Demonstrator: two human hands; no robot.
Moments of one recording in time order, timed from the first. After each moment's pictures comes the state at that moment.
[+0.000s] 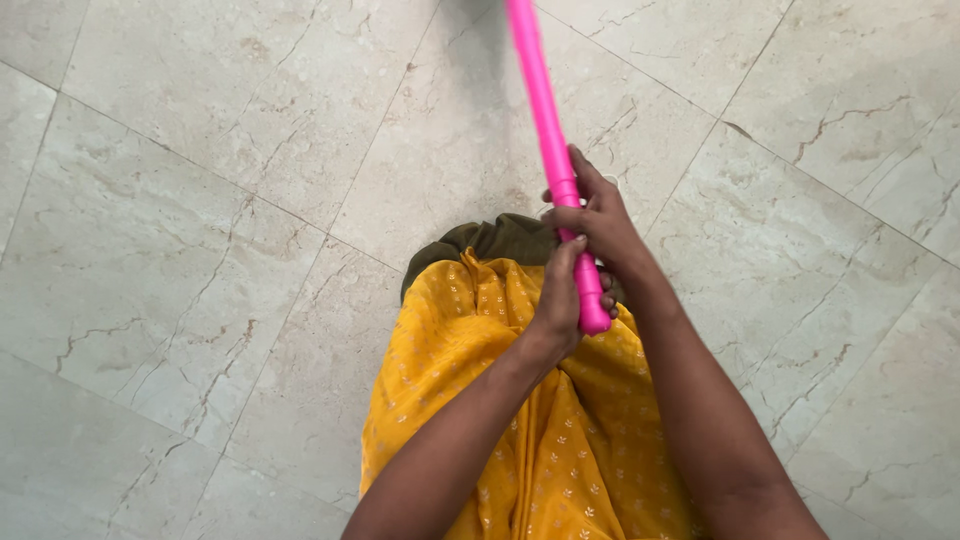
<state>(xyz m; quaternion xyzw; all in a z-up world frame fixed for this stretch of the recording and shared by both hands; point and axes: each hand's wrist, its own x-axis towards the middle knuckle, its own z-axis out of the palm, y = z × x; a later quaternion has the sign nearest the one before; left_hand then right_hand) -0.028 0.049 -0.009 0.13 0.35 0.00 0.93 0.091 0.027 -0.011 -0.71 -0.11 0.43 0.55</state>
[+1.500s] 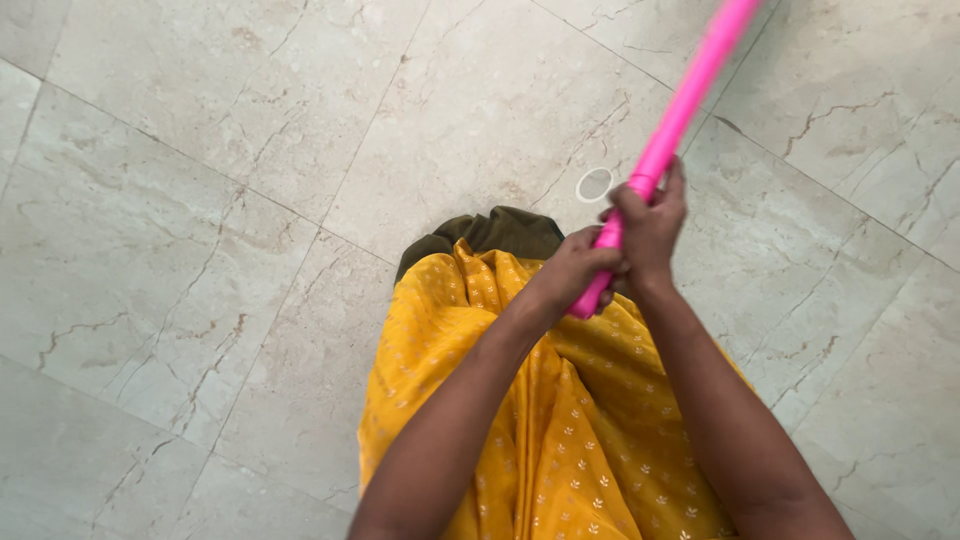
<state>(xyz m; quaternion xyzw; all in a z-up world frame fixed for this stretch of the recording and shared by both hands) -0.016 0.071 -0.001 0.36 0.22 -0.15 0.89 0.080 -0.015 -0.010 -0.75 0.03 0.17 0.63</state>
